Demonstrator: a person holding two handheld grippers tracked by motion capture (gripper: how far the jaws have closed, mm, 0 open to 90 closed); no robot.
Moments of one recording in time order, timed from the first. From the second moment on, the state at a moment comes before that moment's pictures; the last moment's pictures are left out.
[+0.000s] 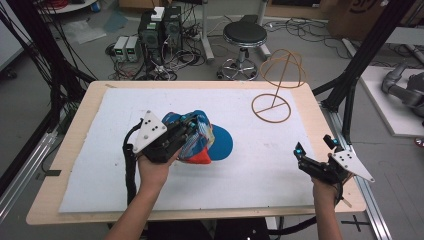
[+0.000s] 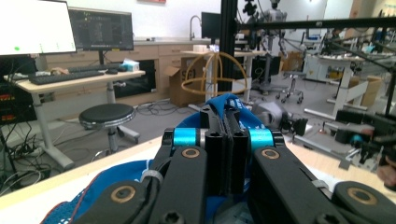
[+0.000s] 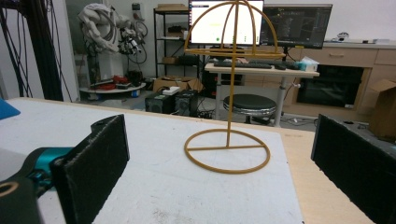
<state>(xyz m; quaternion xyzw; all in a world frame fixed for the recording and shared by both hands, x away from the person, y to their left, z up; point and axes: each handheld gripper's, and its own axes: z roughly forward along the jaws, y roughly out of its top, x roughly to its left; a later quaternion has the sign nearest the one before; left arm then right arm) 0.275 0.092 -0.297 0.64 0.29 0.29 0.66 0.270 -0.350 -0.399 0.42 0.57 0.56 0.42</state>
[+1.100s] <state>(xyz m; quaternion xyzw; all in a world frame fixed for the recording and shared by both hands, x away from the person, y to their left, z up) 0.317 0.035 -0.221 0.59 0.27 0.31 0.69 0.271 -0.348 -0.399 0.42 0.57 0.57 0.41</state>
